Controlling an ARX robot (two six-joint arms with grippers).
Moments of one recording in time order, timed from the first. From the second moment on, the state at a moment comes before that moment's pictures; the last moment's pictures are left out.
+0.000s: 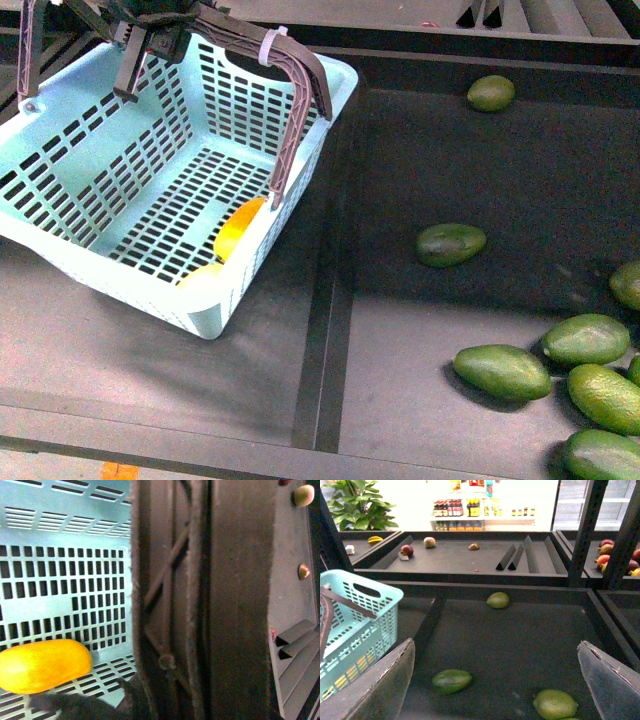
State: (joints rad) left arm -0.29 2.22 1.61 -0.14 -0.33 -1.42; right arm 0.00 0.00 0.02 0.00 0.00 0.00
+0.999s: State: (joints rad) left arm -0.19 1.52 0.54 0.99 -0.19 -0.10; right arm 0.00 0.00 0.02 0.00 0.00 0.00
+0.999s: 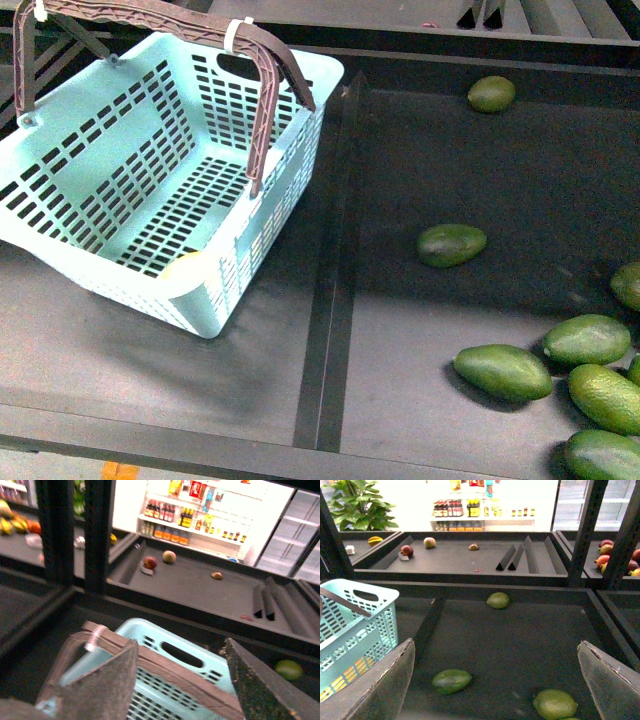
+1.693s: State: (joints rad) left arm 0.00 0.99 0.06 0.91 0.00 -0.01; right arm 0.00 0.00 0.02 0.00 0.00 0.00
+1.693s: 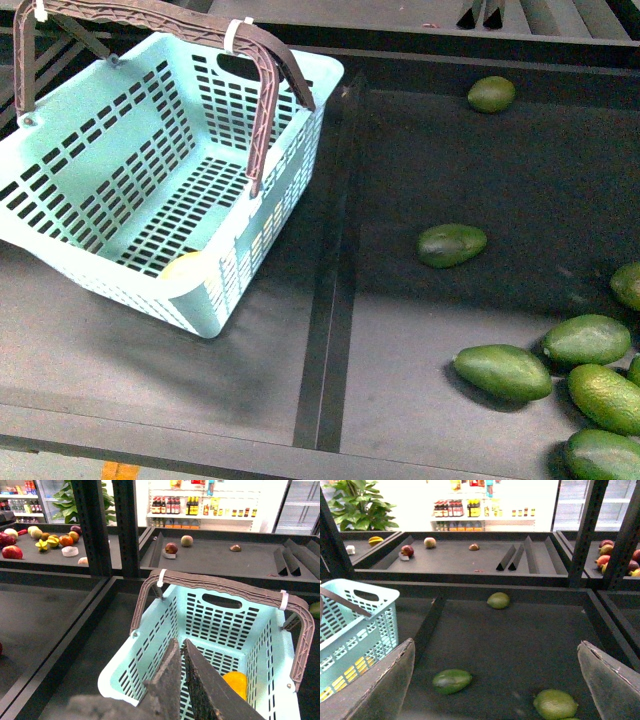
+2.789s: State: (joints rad) left arm 0.00 0.19 0.02 0.19 0.00 -0.01; right arm 0.00 0.00 0.02 0.00 0.00 0.00
